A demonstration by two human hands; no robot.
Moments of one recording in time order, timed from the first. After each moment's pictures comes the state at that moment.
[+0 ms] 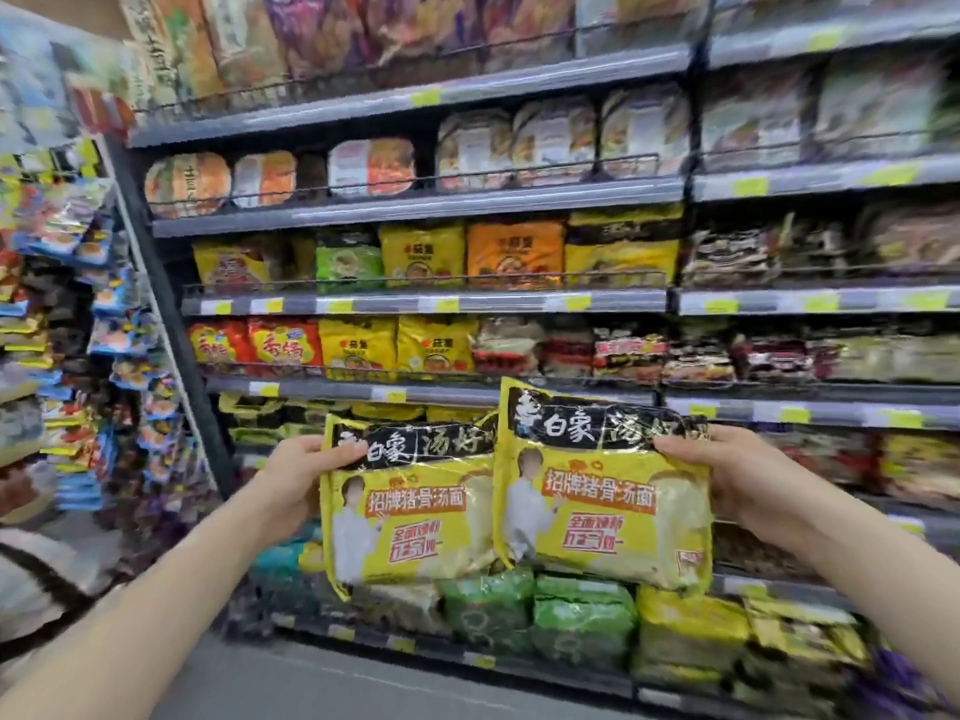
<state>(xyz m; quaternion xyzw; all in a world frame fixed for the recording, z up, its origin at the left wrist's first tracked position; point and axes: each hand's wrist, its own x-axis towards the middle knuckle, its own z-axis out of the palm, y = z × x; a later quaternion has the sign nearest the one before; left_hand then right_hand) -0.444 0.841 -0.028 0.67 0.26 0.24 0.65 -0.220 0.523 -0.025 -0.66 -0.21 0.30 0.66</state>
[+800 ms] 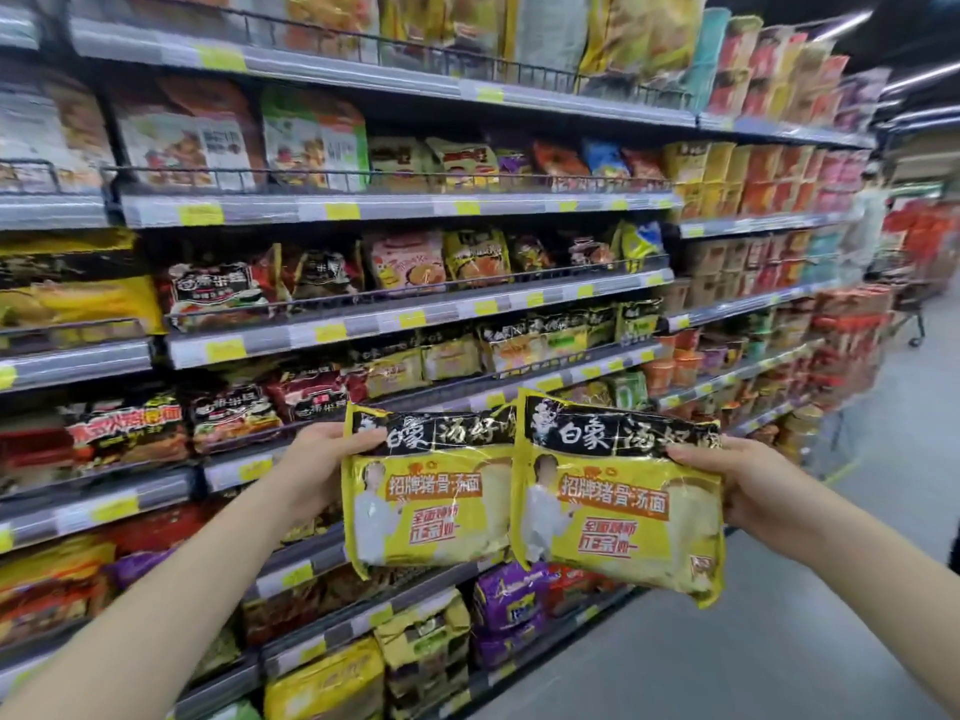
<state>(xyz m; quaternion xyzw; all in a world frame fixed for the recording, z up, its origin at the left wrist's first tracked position) -0.024 0.430 -0.035 0.71 -0.02 -0.01 0.71 -0.089 0.052 -0.035 -0.69 0.04 0.02 0.73</state>
